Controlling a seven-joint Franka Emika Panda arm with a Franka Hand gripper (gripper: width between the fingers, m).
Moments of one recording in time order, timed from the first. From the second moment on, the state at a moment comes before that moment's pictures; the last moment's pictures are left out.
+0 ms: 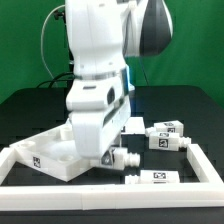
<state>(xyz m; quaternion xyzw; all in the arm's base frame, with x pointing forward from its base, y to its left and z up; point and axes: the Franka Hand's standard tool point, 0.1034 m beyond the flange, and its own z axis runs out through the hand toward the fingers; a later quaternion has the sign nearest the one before) 0.564 -0.013 0.044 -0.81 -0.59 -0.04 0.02</state>
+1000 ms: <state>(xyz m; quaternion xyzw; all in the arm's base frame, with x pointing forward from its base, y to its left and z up) 0.499 -0.020 0.077 -0.78 -0.62 -0.04 0.00</state>
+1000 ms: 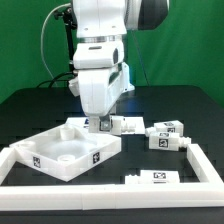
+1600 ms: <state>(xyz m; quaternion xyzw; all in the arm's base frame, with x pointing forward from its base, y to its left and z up) 0.447 -0.015 0.076 -0.81 -0.58 -0.02 0.00</state>
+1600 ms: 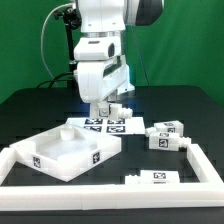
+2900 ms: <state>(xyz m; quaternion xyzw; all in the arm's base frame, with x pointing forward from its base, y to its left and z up) 0.378 -0.006 0.009 -0.86 -0.51 0.01 0.04</state>
